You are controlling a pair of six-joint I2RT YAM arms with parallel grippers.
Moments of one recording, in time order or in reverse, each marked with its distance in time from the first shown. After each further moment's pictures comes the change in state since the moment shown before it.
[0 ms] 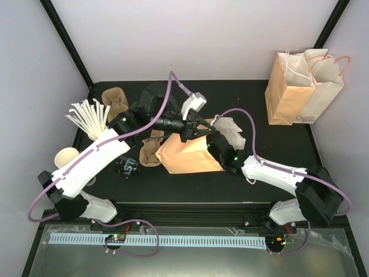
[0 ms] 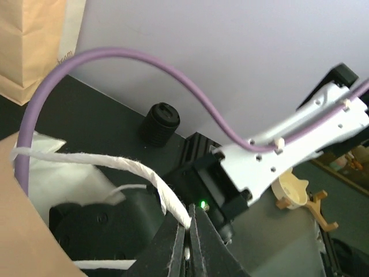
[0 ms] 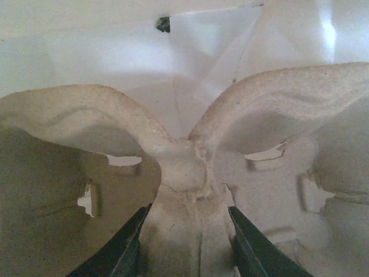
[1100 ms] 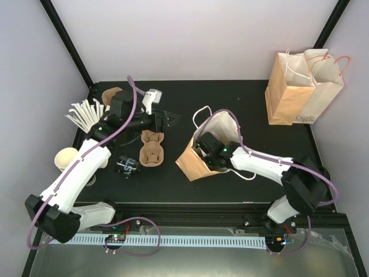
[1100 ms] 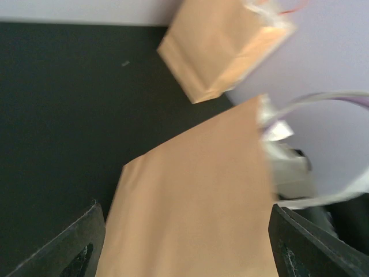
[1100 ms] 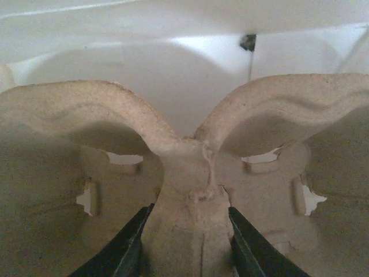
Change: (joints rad) left arm 0.287 -0.241 -0.327 0.056 -0.211 -0.063; right arm 0.017 0.107 0.148 -0.486 0.117 0.049
